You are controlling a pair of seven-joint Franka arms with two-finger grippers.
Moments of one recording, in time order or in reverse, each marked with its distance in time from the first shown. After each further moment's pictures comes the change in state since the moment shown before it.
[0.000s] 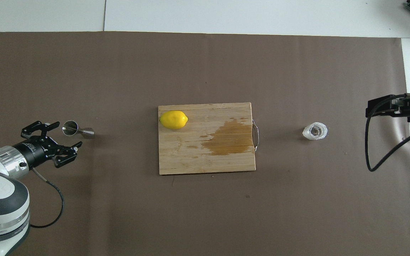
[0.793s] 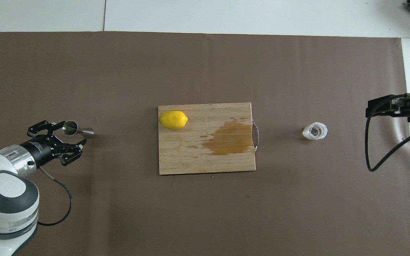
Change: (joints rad) left arm -0.047 0.016 -0.004 0.000 -0.015 0.064 -0.019; right arm 0.000 0.000 0.000 0.000 0.000 0.000 0.000
